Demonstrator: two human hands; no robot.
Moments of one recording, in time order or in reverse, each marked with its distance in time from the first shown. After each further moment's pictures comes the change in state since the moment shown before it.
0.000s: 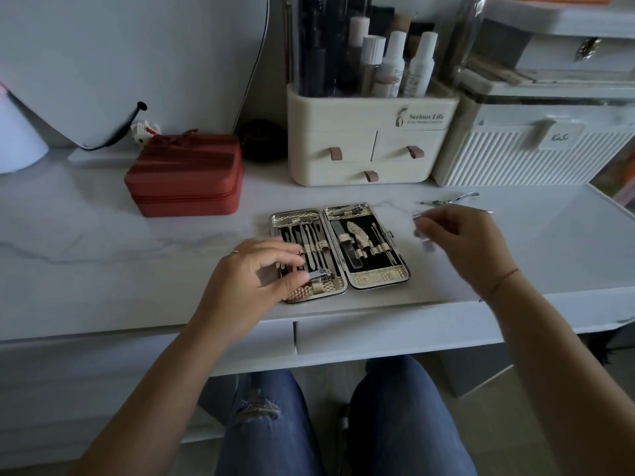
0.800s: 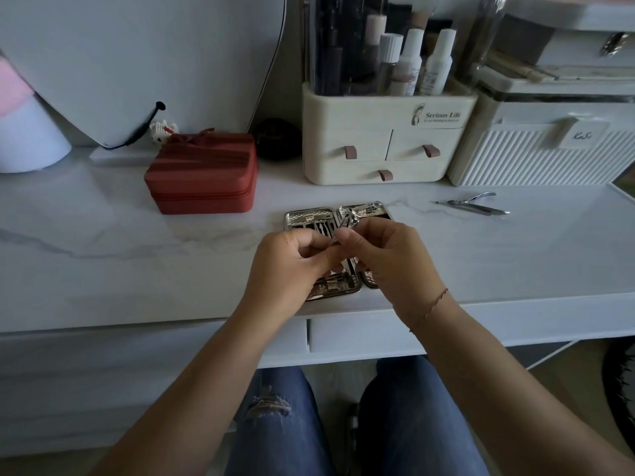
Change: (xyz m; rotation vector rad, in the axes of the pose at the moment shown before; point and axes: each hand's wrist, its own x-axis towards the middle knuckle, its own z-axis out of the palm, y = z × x) left_hand 0.017 0.032 0.022 -0.306 0.087 -0.247; right_hand -0.041 -0.079 0.074 0.459 -0.187 0.060
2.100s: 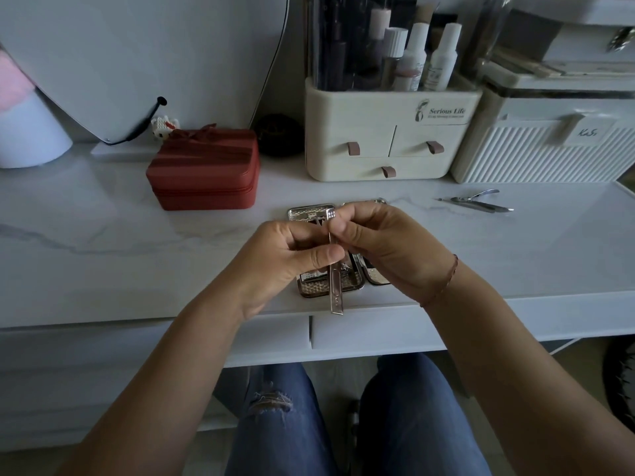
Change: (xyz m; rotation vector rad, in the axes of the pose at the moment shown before) left_hand 0.007 0.006 -0.028 -0.364 -0.410 -0.014; right_hand 0.020 -0.008 -0.007 0.329 -0.467 0.011
